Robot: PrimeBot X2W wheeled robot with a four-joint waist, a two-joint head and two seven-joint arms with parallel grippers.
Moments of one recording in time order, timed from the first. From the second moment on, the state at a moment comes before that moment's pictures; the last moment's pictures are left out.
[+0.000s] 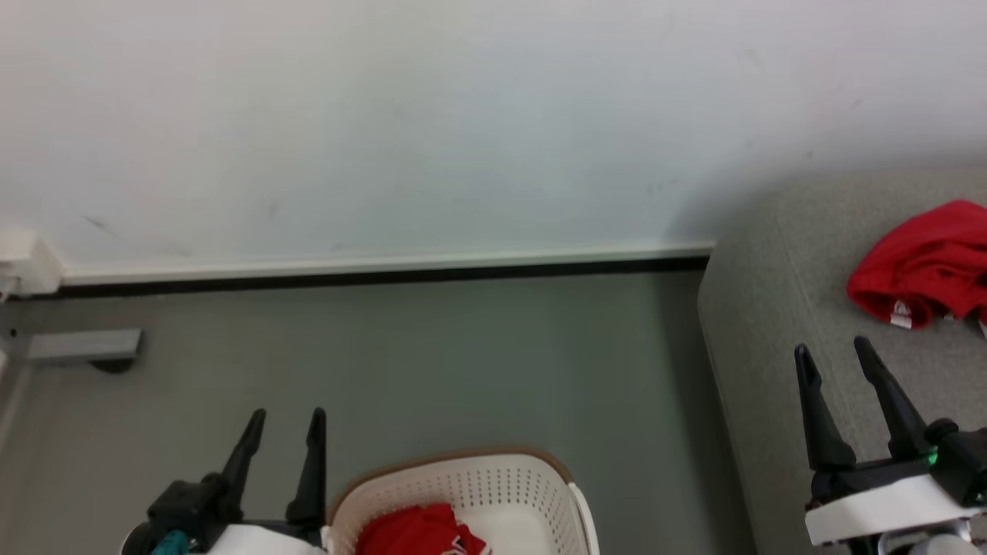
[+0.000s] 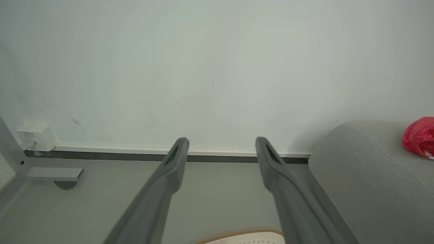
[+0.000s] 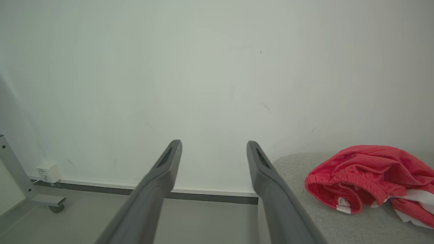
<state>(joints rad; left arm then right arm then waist) -0.07 0.09 -0.03 0.22 -0.19 -0.07 -0.26 -0.17 -0.18 0.13 0.20 0.36 0.13 -0.26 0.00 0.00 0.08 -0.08</state>
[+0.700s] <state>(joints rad) -0.37 0.12 -0.14 0.68 -0.18 -0.12 -0.26 -0.35 -0.16 0.16 0.12 0.35 0.13 -0.26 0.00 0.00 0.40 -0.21</state>
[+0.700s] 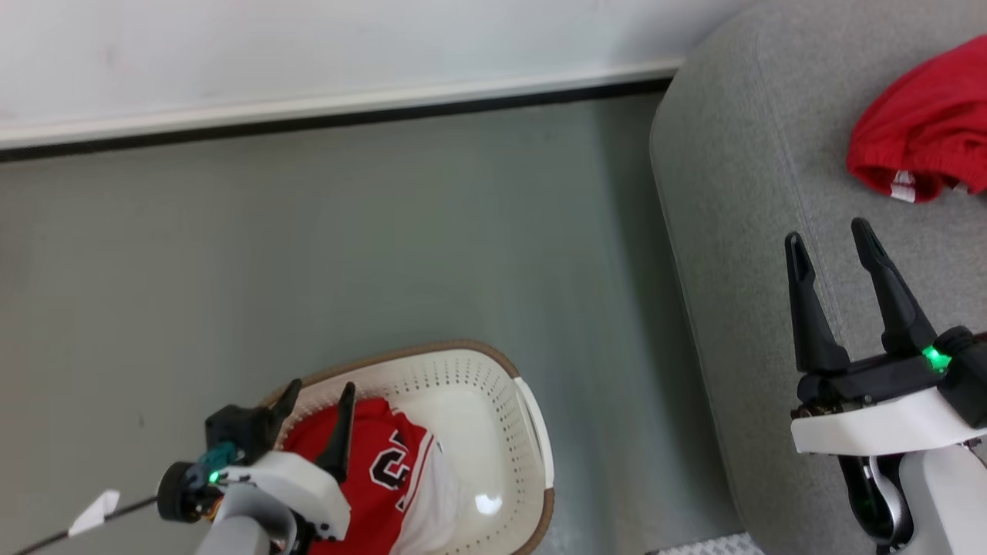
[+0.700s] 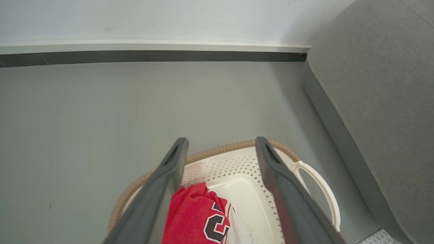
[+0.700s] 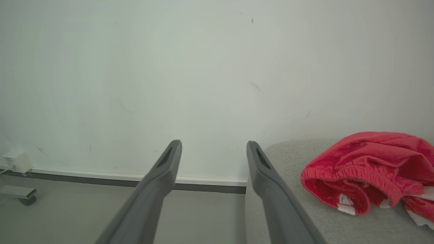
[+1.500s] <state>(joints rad) -0.75 0.19 -0.43 1.15 -0.32 -0.13 -0.07 -0.51 -0.09 0.09 -0.15 0.33 0.13 -0.26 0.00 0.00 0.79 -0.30</state>
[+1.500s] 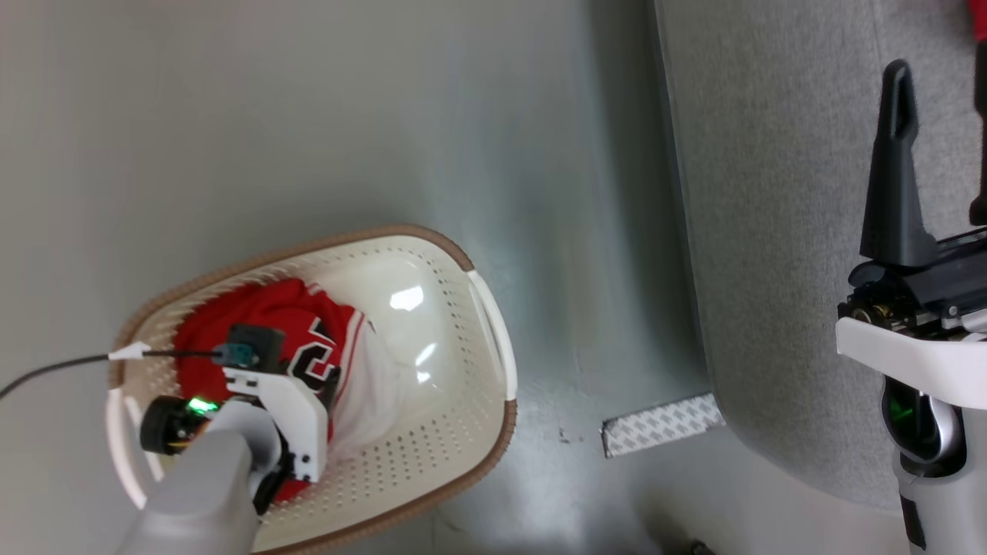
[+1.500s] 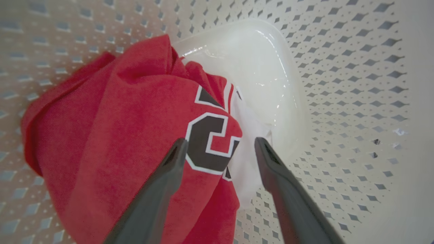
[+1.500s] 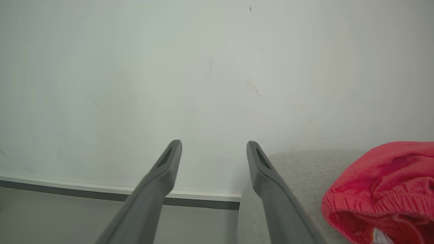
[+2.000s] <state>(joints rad) -0.87 0.29 -0.50 1.26 -0.32 -0.11 0.08 -0.54 -0.06 0.09 -0.22 0.33 0.13 -0.26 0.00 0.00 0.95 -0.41</state>
